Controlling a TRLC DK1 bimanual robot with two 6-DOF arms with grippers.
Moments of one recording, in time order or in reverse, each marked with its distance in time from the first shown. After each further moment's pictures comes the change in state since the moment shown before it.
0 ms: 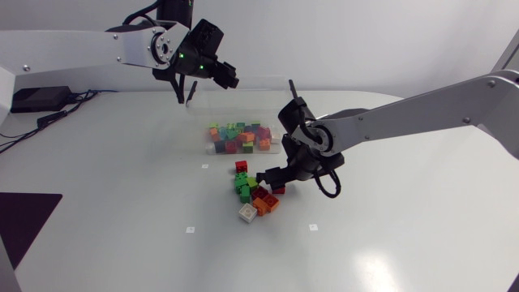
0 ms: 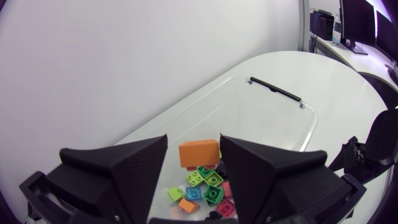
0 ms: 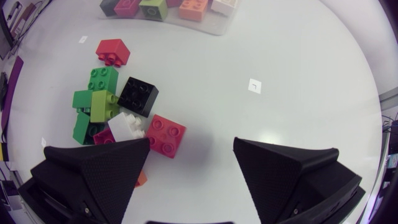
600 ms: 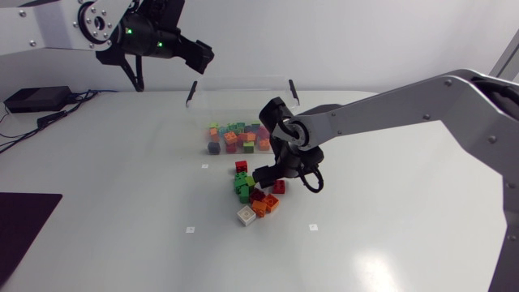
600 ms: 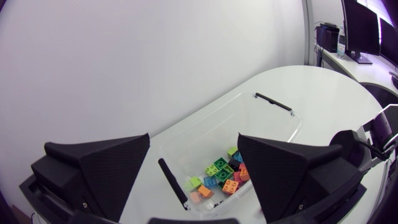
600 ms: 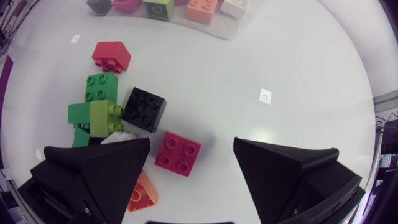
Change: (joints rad) left arm 0.054 -0.307 -0.212 0.000 -0.007 -0.001; right arm 0.056 0.111 0.151 -0.104 0.081 0.048
